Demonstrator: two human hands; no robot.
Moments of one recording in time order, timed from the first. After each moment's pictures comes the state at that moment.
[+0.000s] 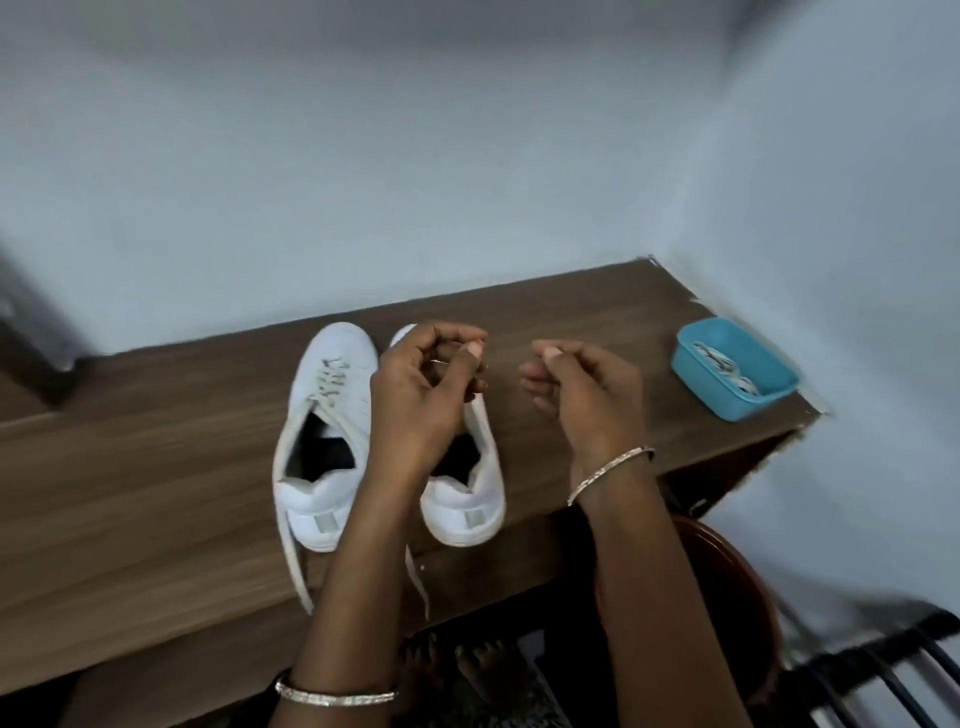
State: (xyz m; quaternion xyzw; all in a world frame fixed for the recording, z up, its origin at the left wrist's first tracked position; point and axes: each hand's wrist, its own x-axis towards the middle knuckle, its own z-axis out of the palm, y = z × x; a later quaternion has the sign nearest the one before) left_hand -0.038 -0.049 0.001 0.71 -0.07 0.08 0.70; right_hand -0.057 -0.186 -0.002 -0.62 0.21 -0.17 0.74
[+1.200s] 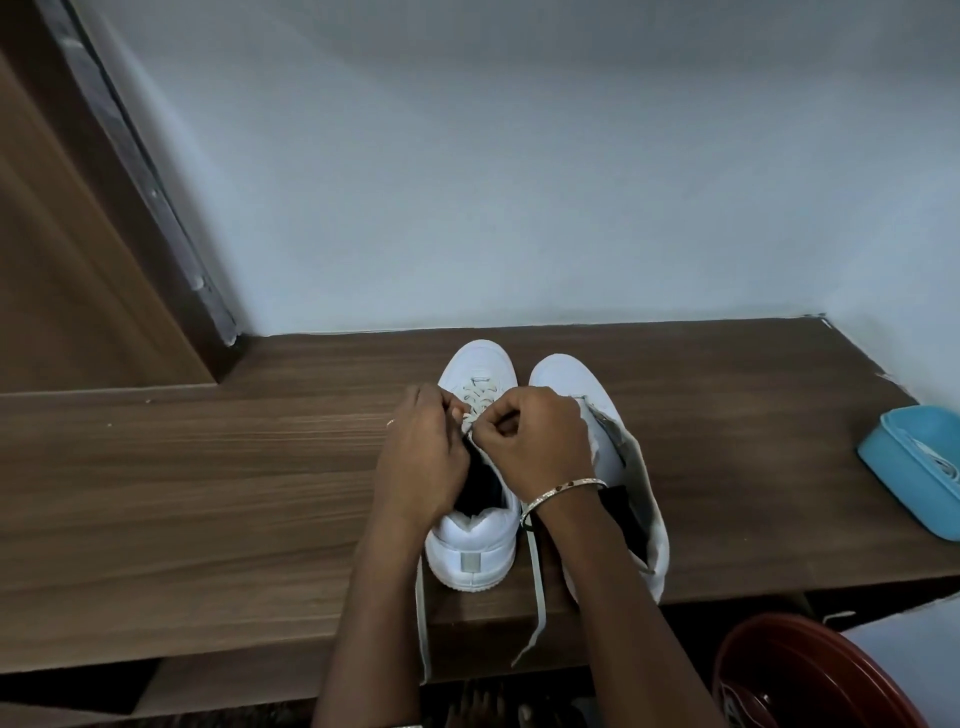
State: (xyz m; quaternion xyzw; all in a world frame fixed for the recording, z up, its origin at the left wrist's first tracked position) left_hand 0.002 0.087 -0.059 0.91 0.00 0.14 0.39; right_hand 0.010 -0.034 -0.039 -0.92 -0.01 -0.08 0.39
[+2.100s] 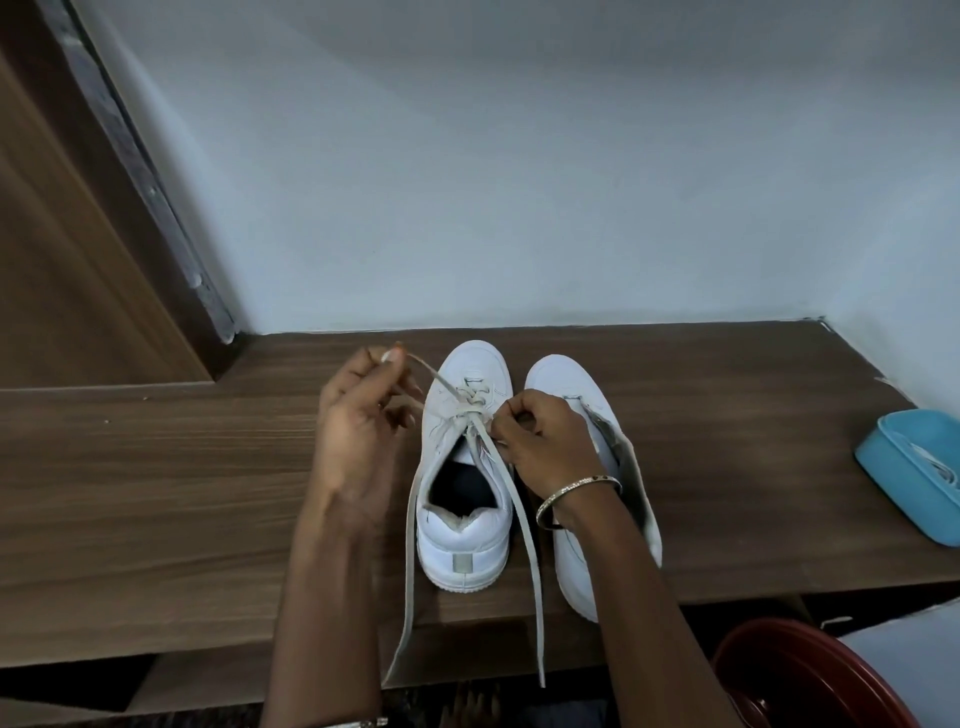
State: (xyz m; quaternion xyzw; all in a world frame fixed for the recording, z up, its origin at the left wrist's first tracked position) left_hand -0.007 0.108 -0.017 0.52 0.04 0.12 0.85; right_hand 0.014 -0.053 -0.052 -0.81 0.03 0.02 0.58
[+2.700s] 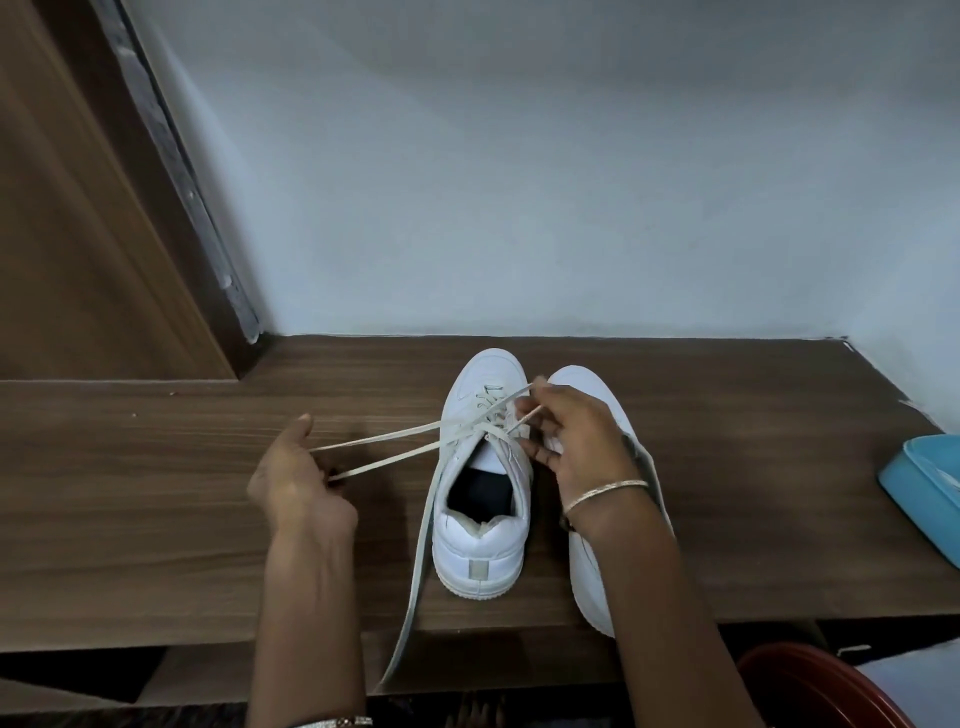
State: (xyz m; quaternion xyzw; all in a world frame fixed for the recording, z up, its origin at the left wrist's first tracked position) left_hand -0.009 0.154 -0.050 0.35 0.46 0.22 0.79; right_hand 0.017 -0.047 -0.024 -0.59 0.15 0.07 0.79
